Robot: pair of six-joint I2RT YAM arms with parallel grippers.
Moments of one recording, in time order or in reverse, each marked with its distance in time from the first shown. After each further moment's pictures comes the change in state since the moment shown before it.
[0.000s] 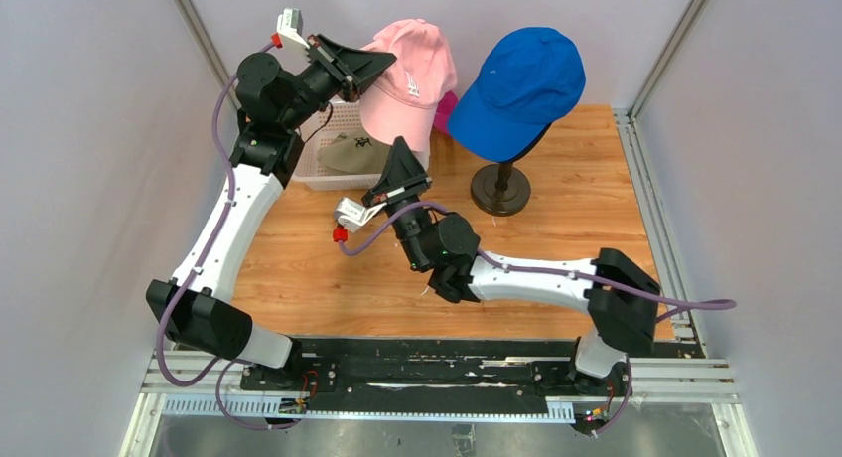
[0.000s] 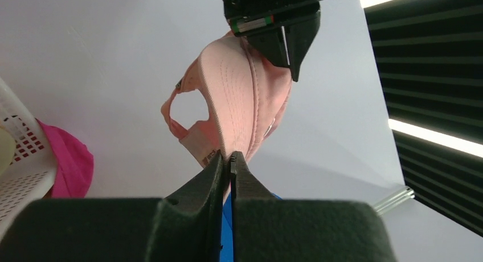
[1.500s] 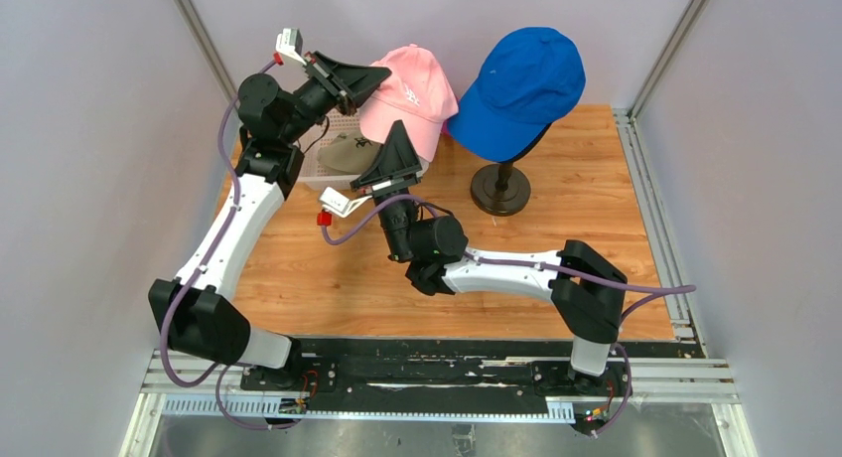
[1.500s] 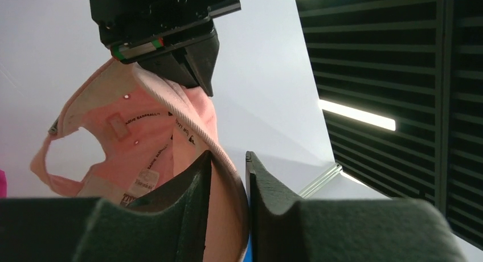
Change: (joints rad) left arm 0.048 -0.029 -0.179 0.191 0.061 -0.088; right arm -0.003 0.196 0.146 0.327 0.004 -0.336
